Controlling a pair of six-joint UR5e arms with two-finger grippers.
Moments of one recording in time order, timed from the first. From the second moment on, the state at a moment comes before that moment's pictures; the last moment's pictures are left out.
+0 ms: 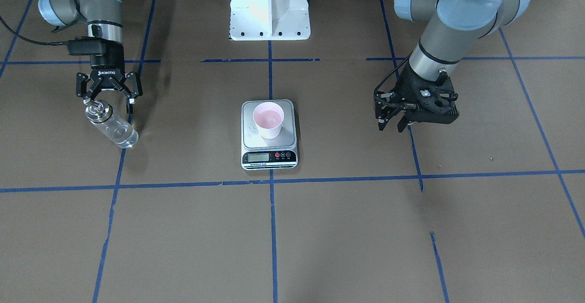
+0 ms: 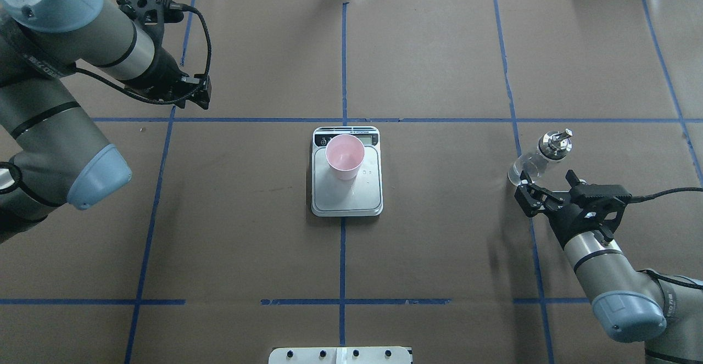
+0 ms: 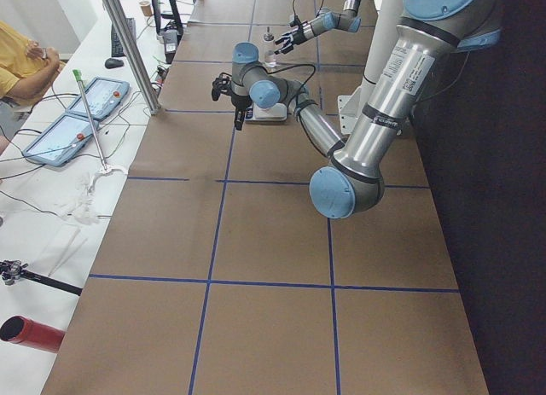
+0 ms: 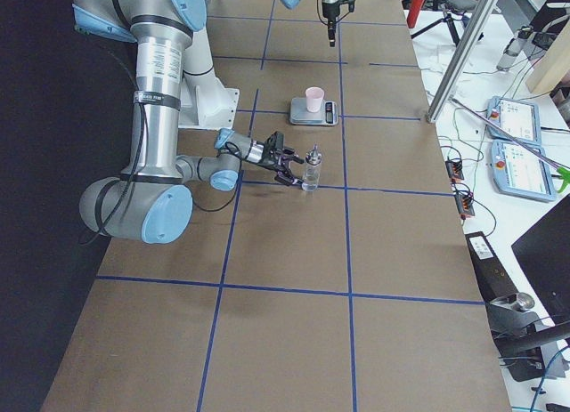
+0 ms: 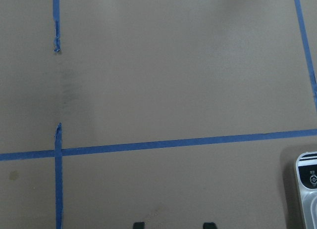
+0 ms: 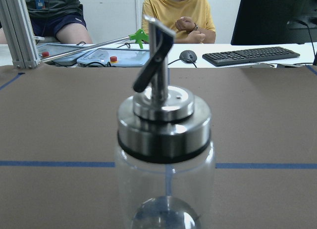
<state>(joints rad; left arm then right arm) -0.86 -2.04 -1.84 -1.64 -2.06 -0.93 0.20 -1.72 1.82 -0.72 0.64 1.34</state>
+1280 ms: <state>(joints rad) -0.86 -2.04 -1.85 -1.63 -2.06 -0.93 0.27 -1.65 1.73 -0.72 0.62 1.32</state>
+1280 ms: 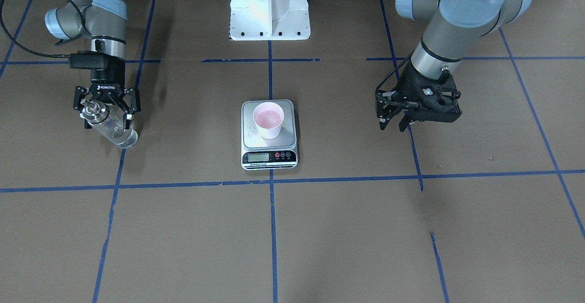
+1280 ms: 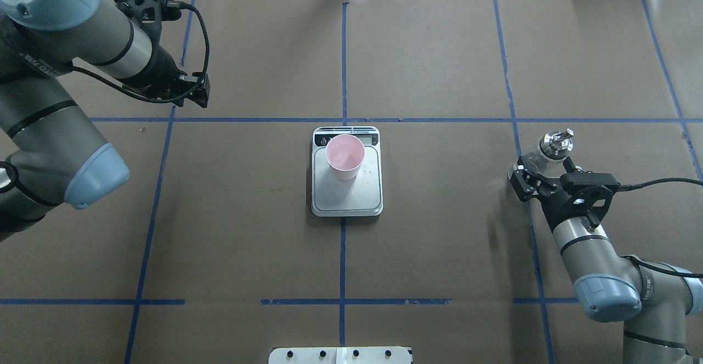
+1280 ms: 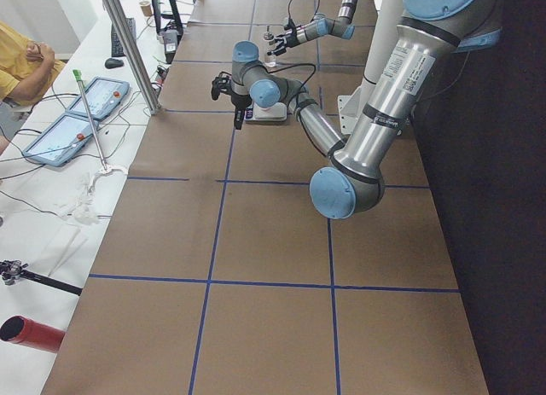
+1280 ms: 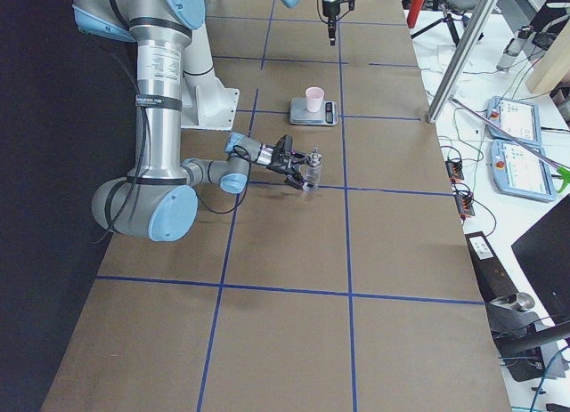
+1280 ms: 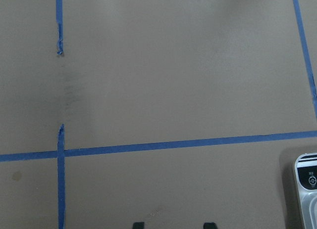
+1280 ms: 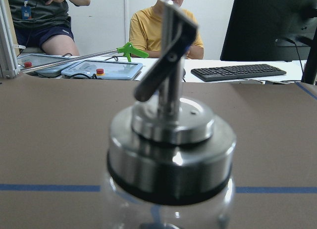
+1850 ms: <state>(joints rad) -0.86 -2.04 -1.88 -1.58 -2.06 -0.93 0.28 -1.61 1.71 -0.71 0.63 1.30</state>
